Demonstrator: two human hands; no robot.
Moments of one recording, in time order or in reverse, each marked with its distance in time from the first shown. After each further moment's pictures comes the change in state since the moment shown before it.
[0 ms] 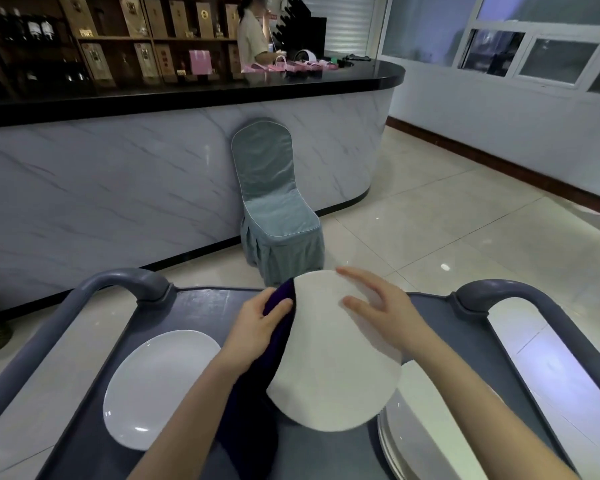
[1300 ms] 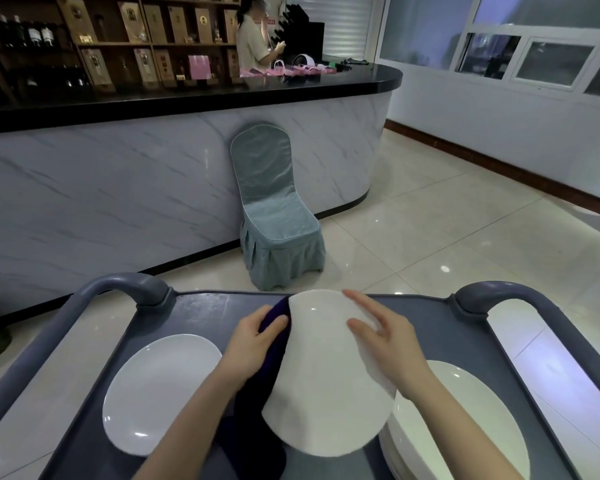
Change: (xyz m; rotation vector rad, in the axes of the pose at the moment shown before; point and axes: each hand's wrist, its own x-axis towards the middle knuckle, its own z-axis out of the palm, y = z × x) left_hand -0.012 -0.015 0.002 0.006 0.000 -0.113; right_hand -0.031 0.011 0.026 0.144 0.182 0.080
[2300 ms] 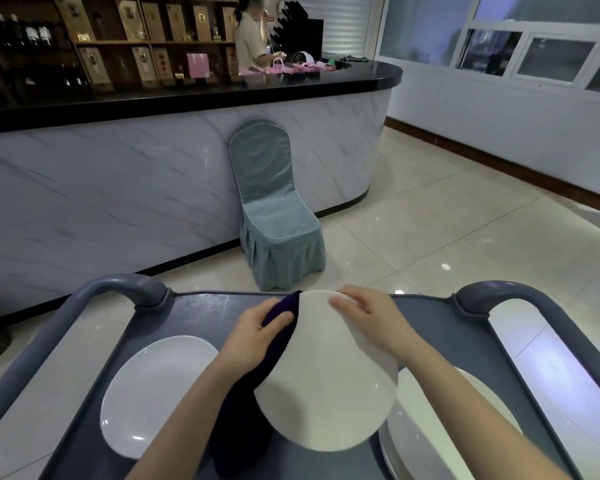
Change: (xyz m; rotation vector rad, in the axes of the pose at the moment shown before) left_hand 0.011 0.013 -0.008 0.137 -0.083 0.135; right_hand 0.047 -0.004 -0.001 -0.237 -0.225 -0.005
